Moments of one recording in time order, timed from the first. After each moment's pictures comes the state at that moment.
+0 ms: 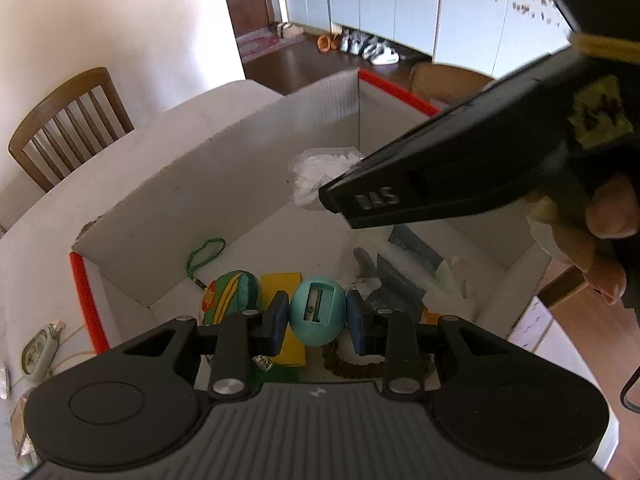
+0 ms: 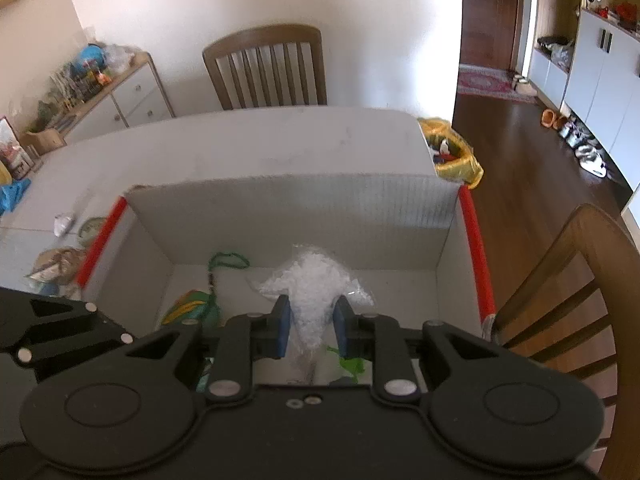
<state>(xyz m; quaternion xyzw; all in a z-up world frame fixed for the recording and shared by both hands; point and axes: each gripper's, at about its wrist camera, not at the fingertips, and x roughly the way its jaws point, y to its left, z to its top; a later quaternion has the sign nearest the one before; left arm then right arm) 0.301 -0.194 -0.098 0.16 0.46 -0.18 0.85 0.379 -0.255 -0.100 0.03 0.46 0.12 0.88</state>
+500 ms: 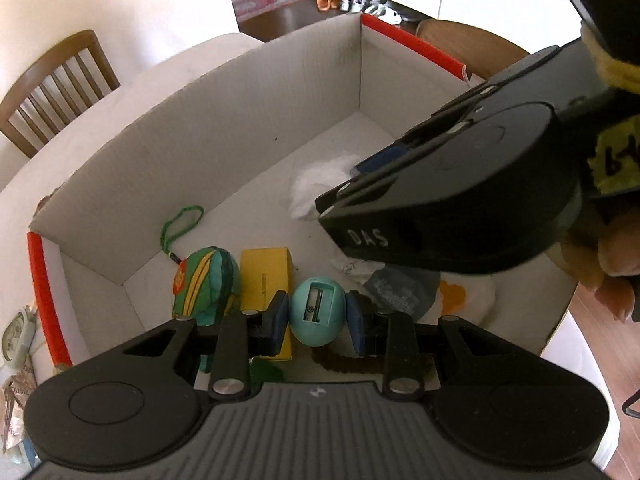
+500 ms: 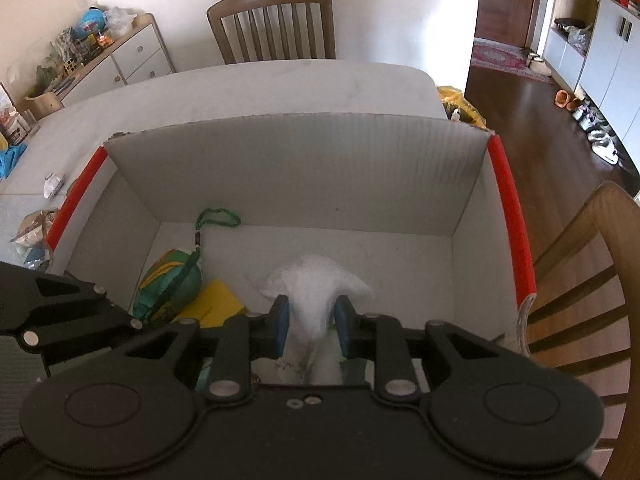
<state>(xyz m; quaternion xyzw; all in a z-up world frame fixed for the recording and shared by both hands) 0.318 -0.201 -0.126 0.15 0.52 -0.18 0.82 0.385 -0.251 -0.125 0.01 0.50 0.14 0.86</state>
